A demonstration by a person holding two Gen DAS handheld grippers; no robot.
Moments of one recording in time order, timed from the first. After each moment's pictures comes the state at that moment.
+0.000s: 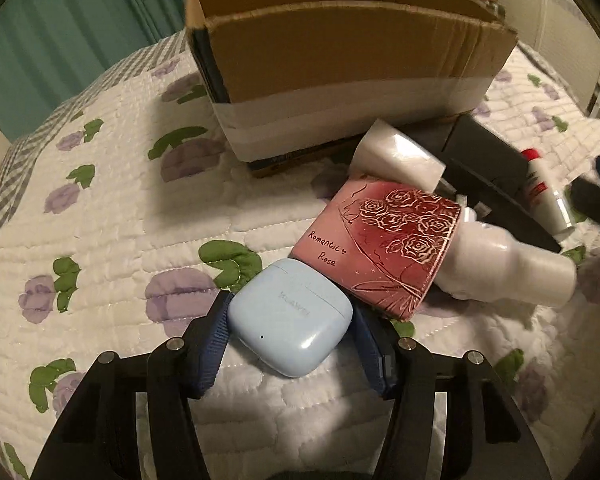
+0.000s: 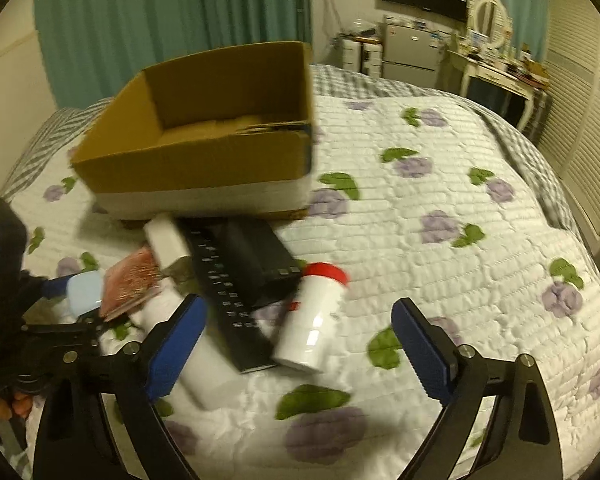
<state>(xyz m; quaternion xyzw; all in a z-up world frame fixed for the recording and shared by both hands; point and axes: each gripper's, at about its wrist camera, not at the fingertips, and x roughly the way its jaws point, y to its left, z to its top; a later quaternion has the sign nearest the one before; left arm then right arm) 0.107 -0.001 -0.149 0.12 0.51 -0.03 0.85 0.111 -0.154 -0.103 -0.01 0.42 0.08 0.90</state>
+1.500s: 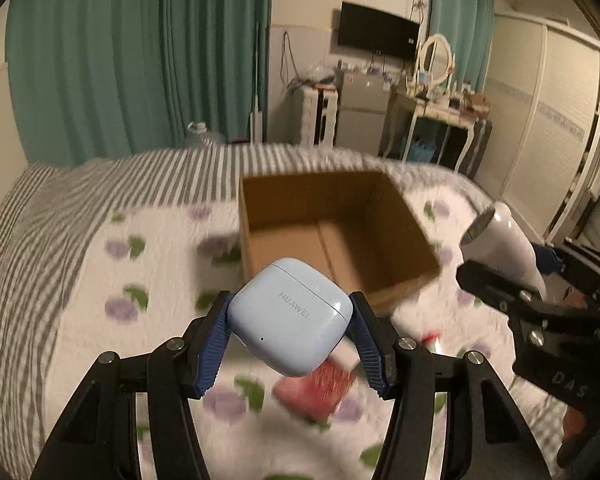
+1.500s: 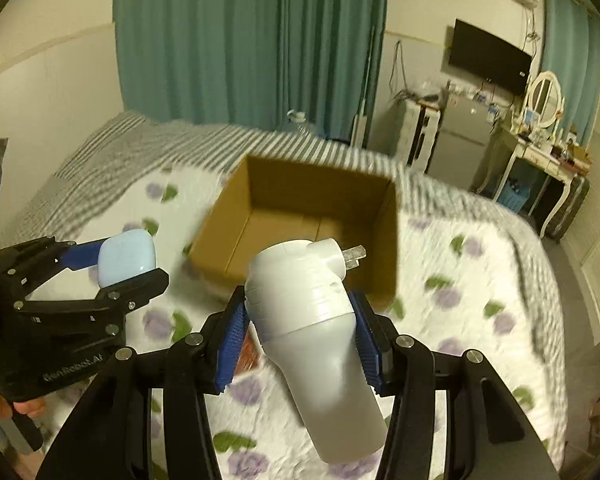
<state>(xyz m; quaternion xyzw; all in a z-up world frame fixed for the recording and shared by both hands) 0.123 0.016 0.029 0.00 0.36 -0.06 0.93 0.132 -0.097 0.040 -0.08 0.35 0.14 0.92</state>
